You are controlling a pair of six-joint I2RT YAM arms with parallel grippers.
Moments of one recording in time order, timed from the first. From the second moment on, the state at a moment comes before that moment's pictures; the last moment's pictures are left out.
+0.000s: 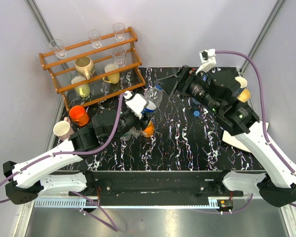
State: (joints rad) left arm -1.10 1.00 1.14 -0.21 -0.32 0.12; right arm 0.72 1.16 1.53 -0.37 -0.04 0.67
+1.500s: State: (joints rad) left arm -0.89 0.98 1.17 -0.29 0.45 -0.03; right arm 0.72 1.09 1.54 -0.37 -0.51 0.26
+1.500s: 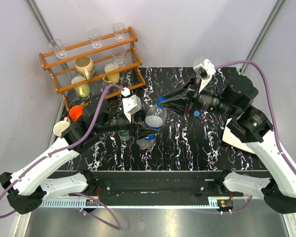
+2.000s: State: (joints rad) left arm -0.78 1.01 1.16 -0.14 1.01 -0.27; right arm 0.72 1.00 1.53 -0.40 -0.83 0.02
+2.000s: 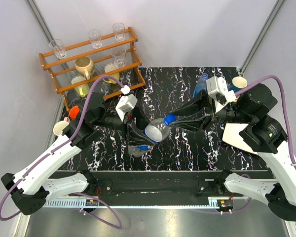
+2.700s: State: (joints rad) left arm -0.77 1.05 1.15 -0.06 1.21 -0.37; right arm 0.72 1.07 1.67 -0.66 -1.03 -0.30
